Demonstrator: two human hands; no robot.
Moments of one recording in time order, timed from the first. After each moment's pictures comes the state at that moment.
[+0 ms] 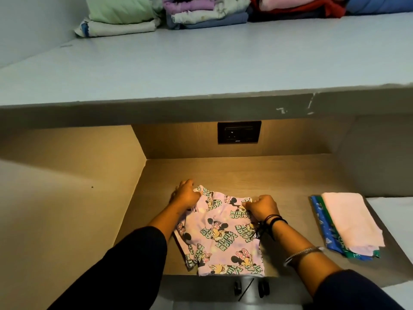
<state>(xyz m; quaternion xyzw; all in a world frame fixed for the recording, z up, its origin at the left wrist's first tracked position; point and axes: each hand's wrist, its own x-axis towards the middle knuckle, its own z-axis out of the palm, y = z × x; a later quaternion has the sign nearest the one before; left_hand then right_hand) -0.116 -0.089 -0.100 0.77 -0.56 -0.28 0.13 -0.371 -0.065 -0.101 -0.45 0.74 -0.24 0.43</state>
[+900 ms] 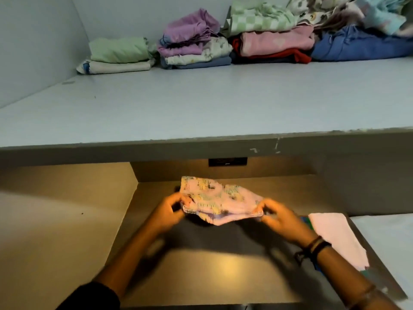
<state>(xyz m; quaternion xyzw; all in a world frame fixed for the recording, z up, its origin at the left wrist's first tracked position) -0.103 -0.036 -0.003 0.59 -0.65 -0.36 0.32 -0.448 -0.039 -0.006 -0.77 0.50 -0.24 0.32</state>
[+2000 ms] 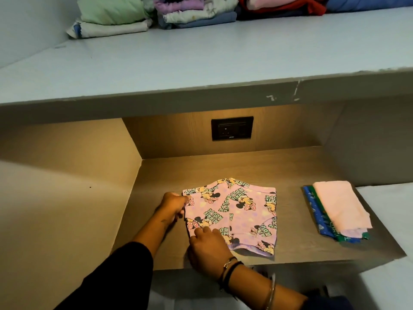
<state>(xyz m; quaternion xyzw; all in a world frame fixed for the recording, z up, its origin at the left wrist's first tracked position) -0.104 -0.042 -0.087 0.78 -0.33 -0.47 0.26 -0.251 0.072 -0.093 -0.89 0.44 -0.02 0.05</state>
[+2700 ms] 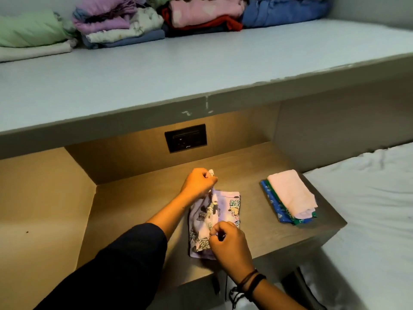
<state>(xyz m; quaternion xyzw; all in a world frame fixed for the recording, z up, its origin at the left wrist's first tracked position) -0.271 -0.094 -0.026 0.61 -0.65 -0.39 0.24 -0.348 0.082 -0.062 -0.53 0.68 -0.40 0.32</state>
